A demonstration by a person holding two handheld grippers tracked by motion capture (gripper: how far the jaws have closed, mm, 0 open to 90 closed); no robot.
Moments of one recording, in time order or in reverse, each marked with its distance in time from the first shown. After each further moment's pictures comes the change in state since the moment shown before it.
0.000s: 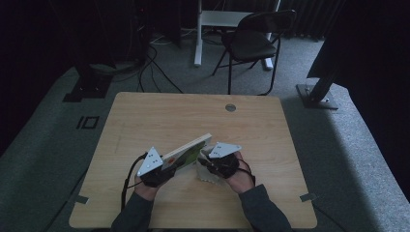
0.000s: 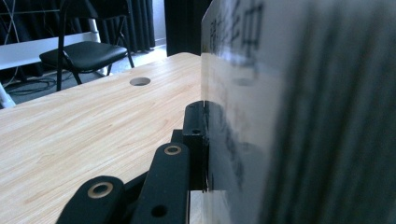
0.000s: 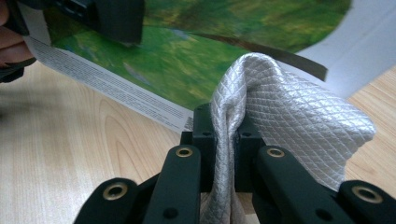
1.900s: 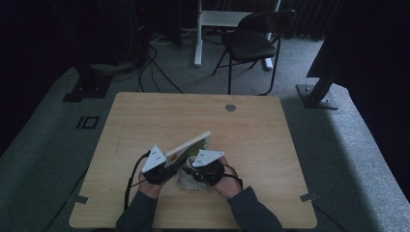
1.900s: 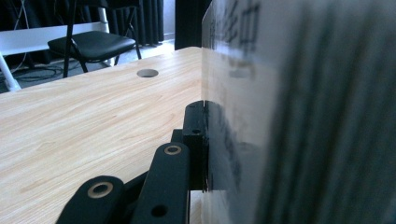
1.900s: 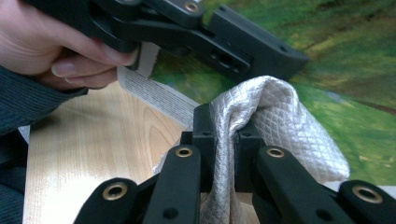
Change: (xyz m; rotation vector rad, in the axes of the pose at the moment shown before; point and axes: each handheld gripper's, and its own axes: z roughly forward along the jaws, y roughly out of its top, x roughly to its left) left arm 0.004 -0.007 0.015 0.014 0.040 -0.054; right arm 0.035 0.014 0.023 0.007 0.100 -0.069
